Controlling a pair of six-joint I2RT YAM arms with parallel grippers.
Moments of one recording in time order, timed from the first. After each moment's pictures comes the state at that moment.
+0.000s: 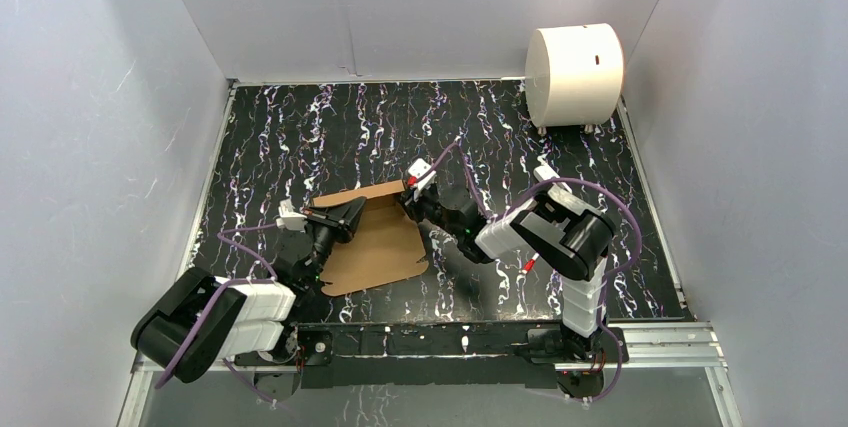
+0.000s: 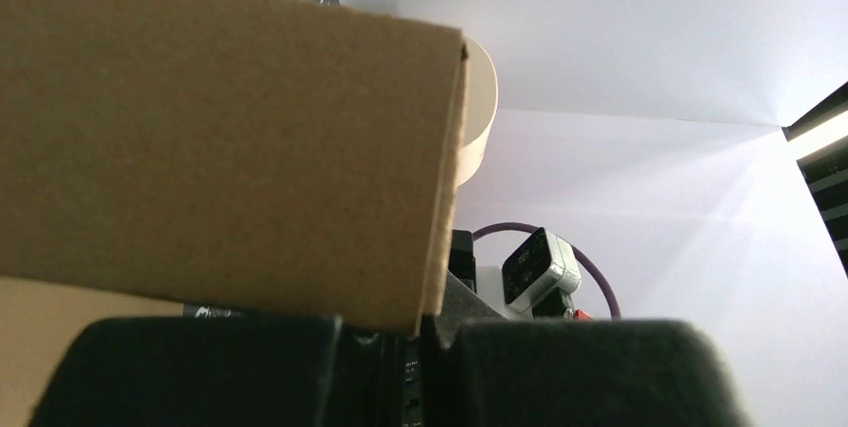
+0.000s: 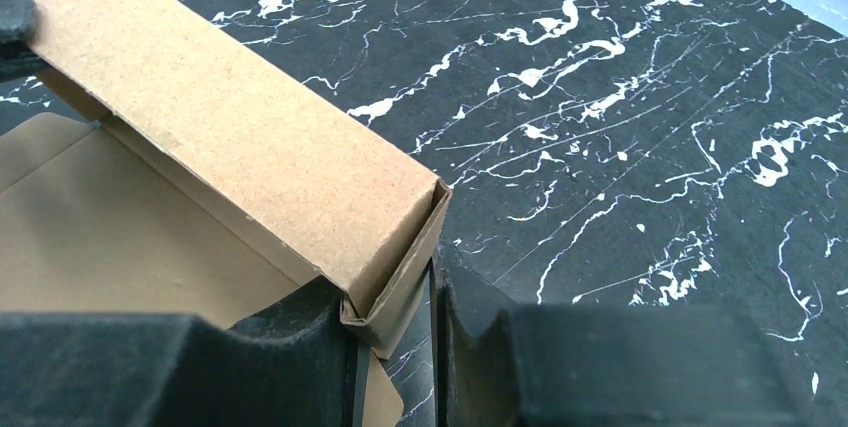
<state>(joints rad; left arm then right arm) -0.50 1.22 0.01 1.18 -0.15 -1.59 0.89 1.91 0.73 1.07 -0.03 -0.07</state>
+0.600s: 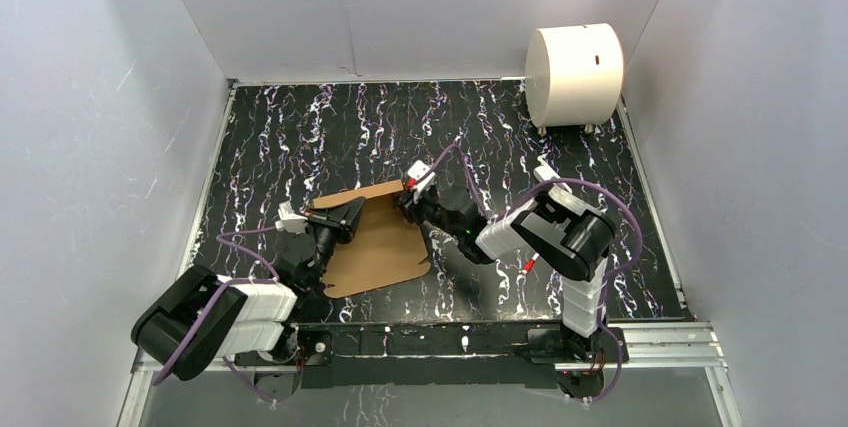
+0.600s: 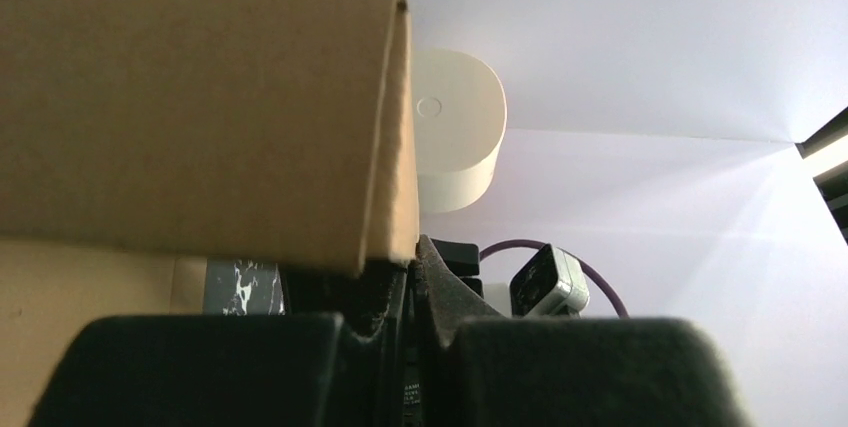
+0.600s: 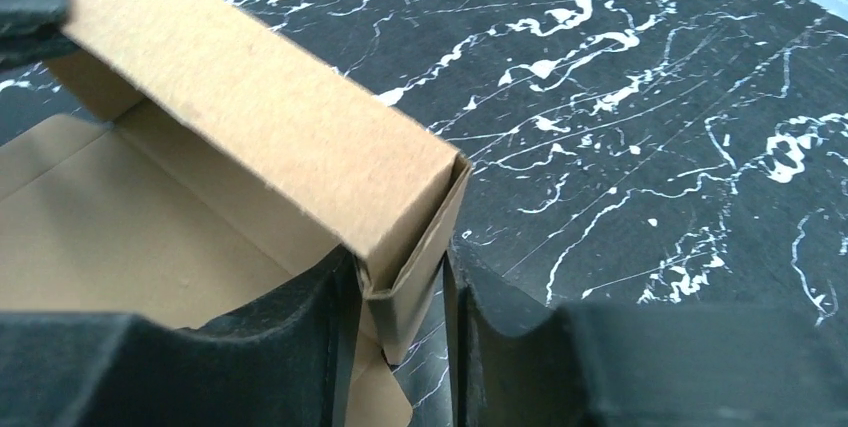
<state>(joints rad) -0.55 1.23 0.01 1.18 -0.26 -1.57 0.91 1.91 0.73 1.05 -0.01 -0.08</state>
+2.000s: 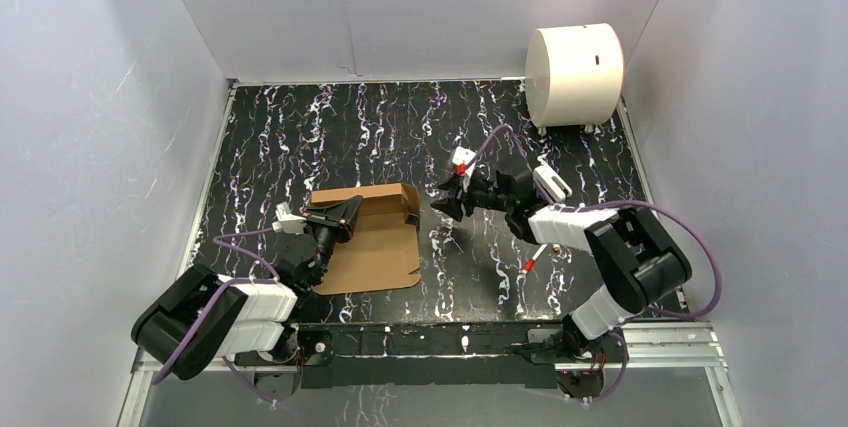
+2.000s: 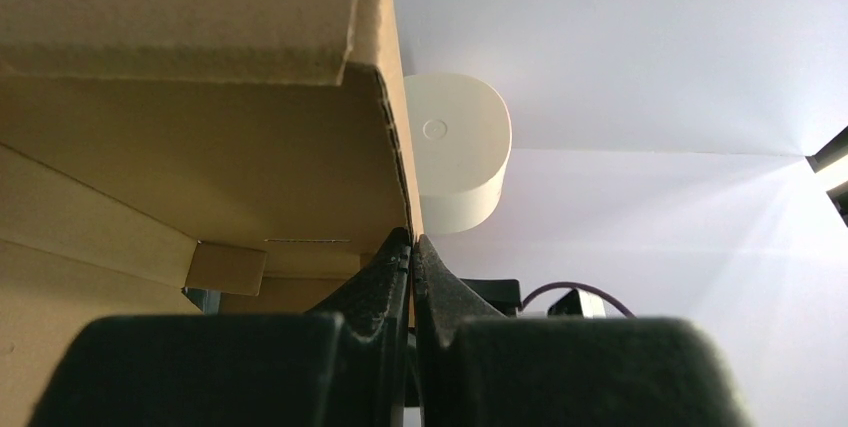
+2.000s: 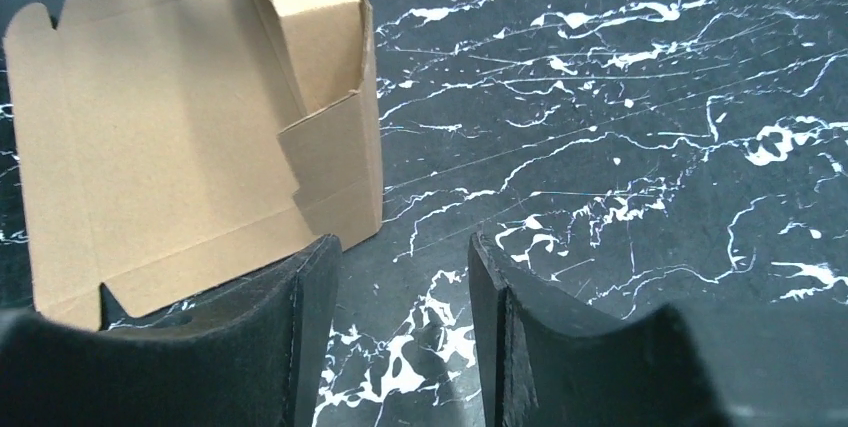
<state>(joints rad) -0.56 1.23 0.01 1.18 -0.33 -1.53 0.56 1.53 0.61 0.65 -0.67 -0.22</state>
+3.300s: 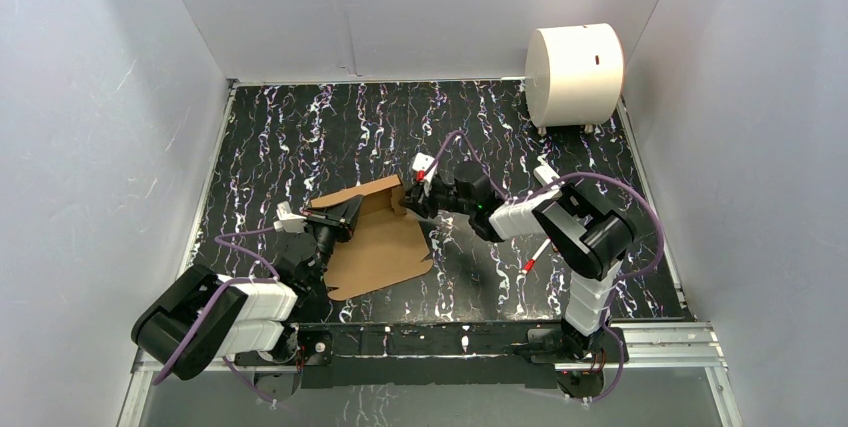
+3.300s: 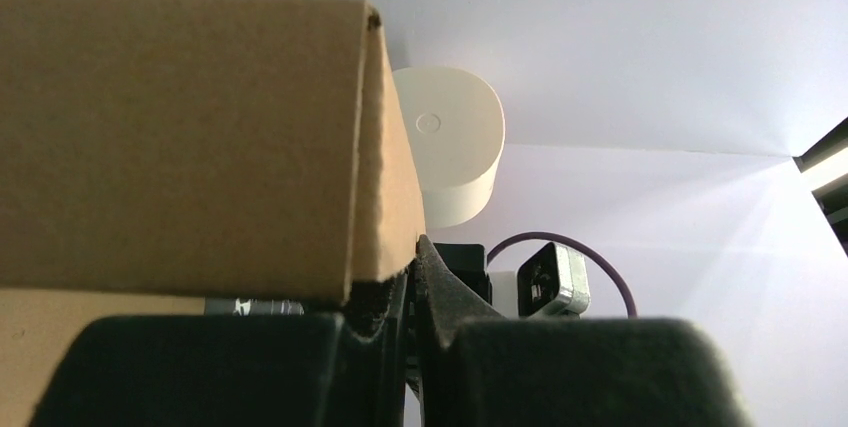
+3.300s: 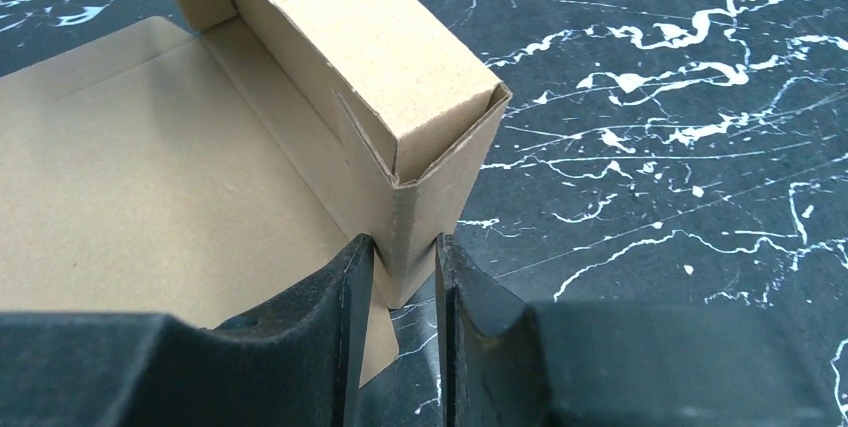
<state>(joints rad) -0.56 1.23 0.01 1.18 -0.29 -1.56 0.74 1.84 0.79 0.80 -0.52 -0.20</state>
